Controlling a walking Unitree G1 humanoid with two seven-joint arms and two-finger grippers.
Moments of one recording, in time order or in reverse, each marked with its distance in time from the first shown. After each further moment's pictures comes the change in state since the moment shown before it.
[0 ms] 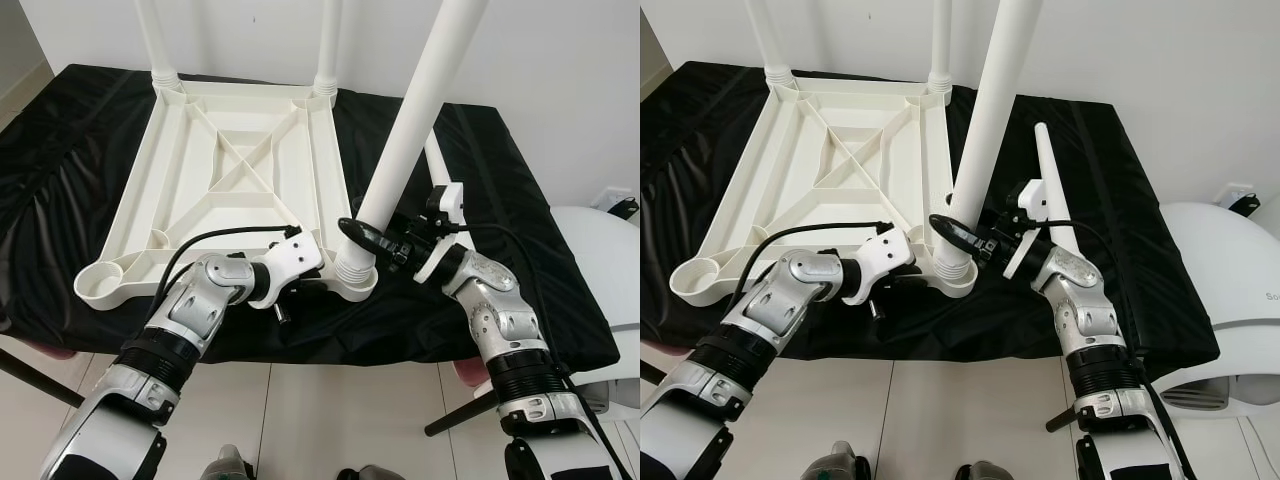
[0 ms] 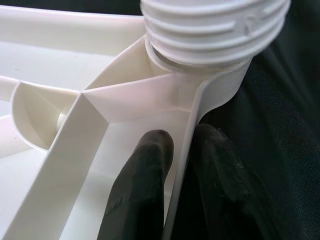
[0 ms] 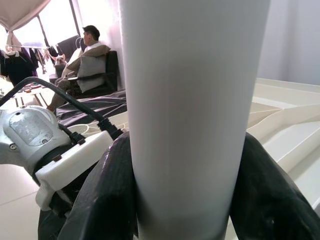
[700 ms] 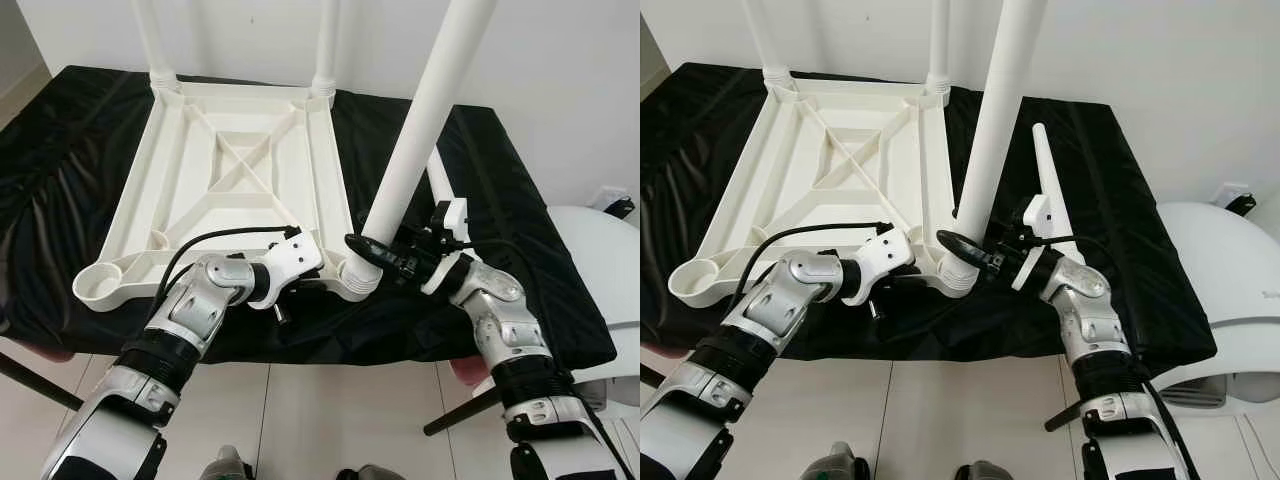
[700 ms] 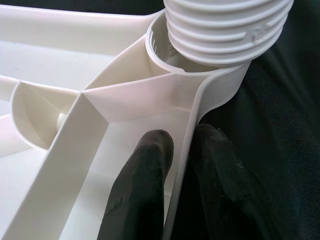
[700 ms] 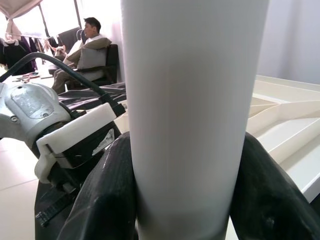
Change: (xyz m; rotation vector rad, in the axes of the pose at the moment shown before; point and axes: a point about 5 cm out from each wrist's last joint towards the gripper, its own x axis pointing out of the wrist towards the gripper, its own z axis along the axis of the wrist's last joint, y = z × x) left arm -0.003 0.001 -0.003 -0.006 0.013 0.010; right arm -0.009 -0.003 -0.012 -0.045 0.023 0.001
